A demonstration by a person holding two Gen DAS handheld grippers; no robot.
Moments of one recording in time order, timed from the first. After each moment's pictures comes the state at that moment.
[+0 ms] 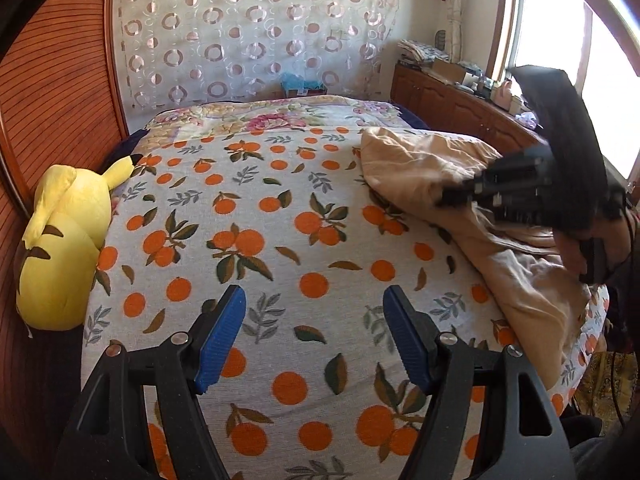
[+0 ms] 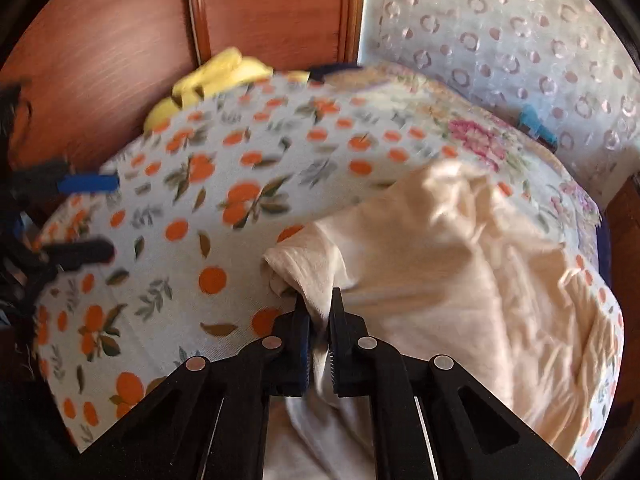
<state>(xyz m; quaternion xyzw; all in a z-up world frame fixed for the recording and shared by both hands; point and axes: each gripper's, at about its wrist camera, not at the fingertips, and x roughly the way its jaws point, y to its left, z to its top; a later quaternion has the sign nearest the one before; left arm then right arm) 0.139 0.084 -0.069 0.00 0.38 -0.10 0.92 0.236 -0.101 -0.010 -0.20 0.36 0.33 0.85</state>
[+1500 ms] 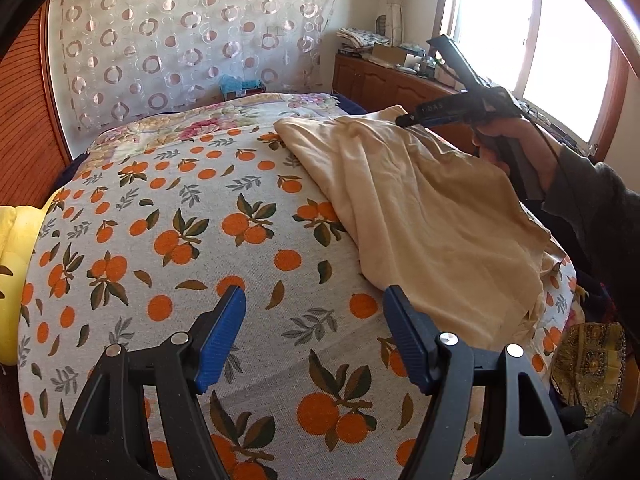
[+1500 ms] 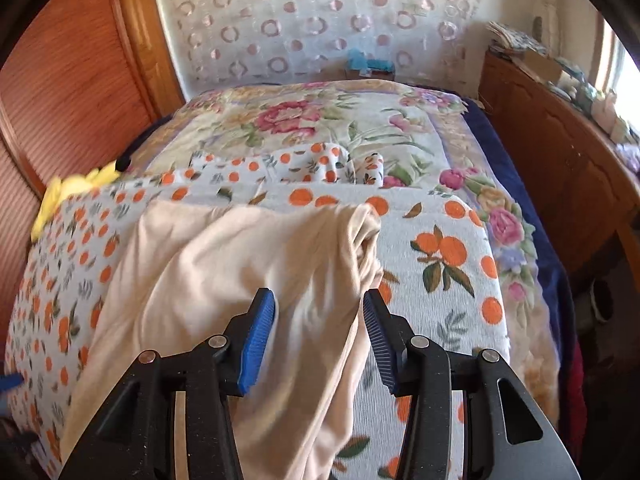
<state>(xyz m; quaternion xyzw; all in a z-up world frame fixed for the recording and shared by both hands) 0.135 -0.008 -0.068 0.02 0.38 -0.19 0.91 0.362 -0.235 -0.007 -0.01 0.40 0.11 0.91</state>
